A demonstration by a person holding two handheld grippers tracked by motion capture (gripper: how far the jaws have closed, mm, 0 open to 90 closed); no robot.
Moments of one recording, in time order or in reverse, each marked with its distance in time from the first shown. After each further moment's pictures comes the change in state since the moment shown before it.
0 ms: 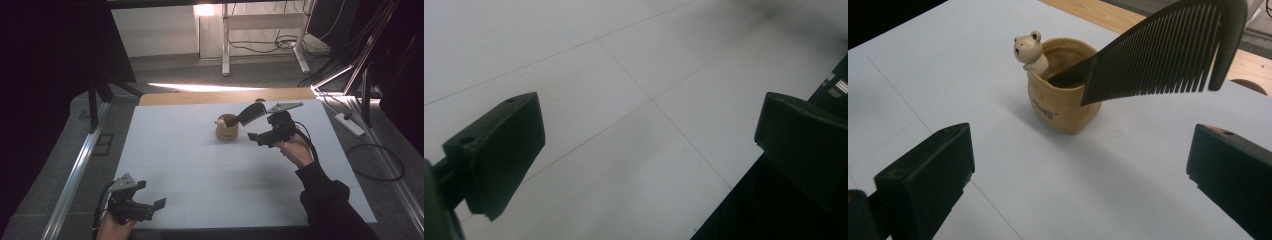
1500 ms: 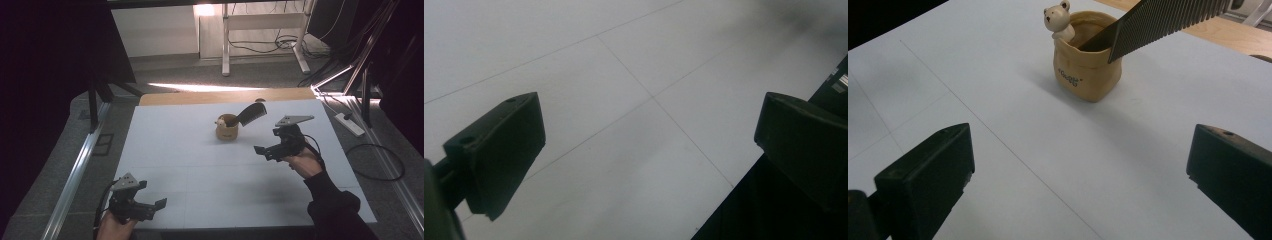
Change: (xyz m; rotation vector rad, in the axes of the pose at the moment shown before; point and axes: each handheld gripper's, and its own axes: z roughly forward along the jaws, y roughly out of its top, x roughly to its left) left arm -0.001 0.002 0.002 0.017 0.004 0.003; right arm 0.016 -0.028 -0.031 0.005 0.036 0.004
